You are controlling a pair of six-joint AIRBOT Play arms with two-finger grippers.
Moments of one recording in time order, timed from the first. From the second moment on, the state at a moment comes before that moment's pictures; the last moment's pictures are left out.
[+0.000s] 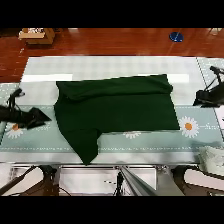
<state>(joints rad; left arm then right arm) 0.54 -1.10 0.67 0.99 -1.39 -1.16 -0.42 -1.36 1.18 -1.38 1.41 1.33</state>
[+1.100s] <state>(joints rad) 0.22 -1.21 0.41 0.82 -1.16 -1.12 -0.53 -1.24 0.99 -1.11 1.34 1.23</state>
